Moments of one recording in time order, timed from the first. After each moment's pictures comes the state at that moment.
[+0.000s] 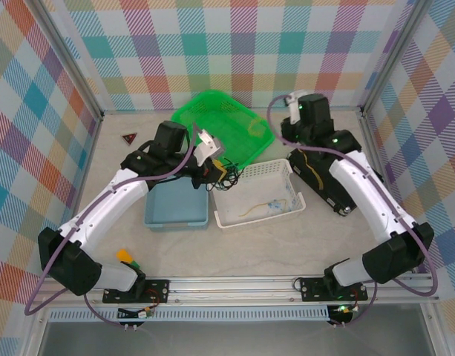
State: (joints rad) left arm -0.51 1.36 1.30 -0.66 0.66 0.32; right arm 0.40 1.43 1.53 -0.64 0.22 0.00
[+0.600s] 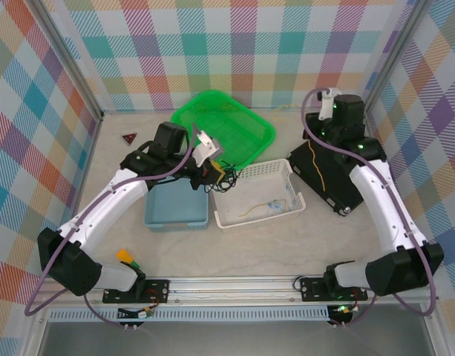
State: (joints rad) left arm -0.50 1.36 1.30 -0.68 0.63 0.29; right arm 0.19 1.29 1.39 -0.54 -0.09 0.15
